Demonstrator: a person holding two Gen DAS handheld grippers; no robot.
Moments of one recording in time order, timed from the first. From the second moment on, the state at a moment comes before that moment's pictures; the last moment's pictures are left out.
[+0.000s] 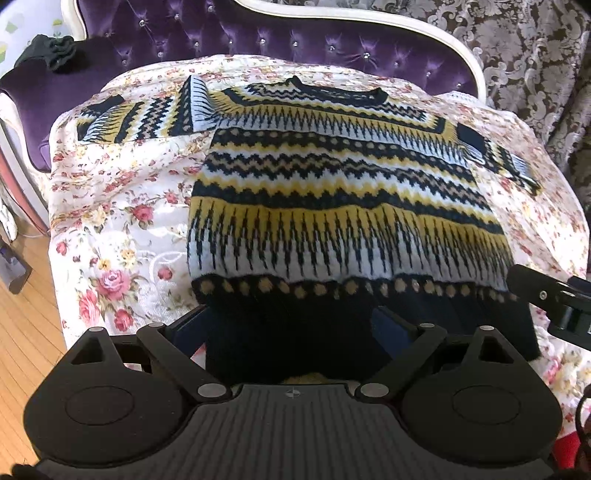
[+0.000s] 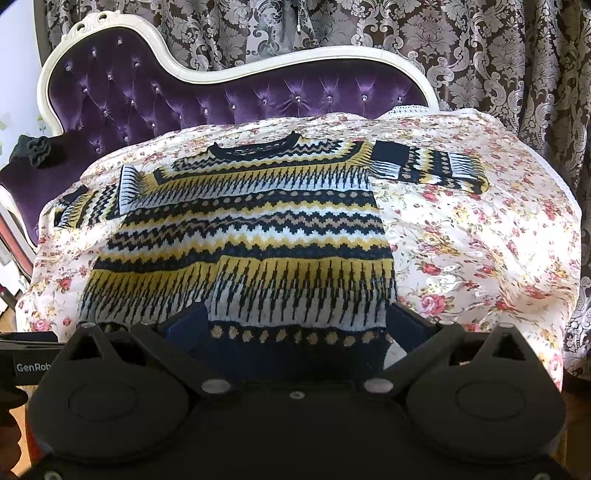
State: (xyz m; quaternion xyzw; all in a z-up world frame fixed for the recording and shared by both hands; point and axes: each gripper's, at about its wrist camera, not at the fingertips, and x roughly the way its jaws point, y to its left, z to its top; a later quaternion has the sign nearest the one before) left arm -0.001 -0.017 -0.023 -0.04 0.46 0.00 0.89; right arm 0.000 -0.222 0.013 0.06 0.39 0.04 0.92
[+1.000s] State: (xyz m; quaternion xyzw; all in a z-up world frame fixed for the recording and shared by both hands) left arm -0.035 -0.029 -0.013 -0.03 0.43 0.01 0.90; right arm -0.028 -0.226 0.013 0.07 0.38 0.05 0.92
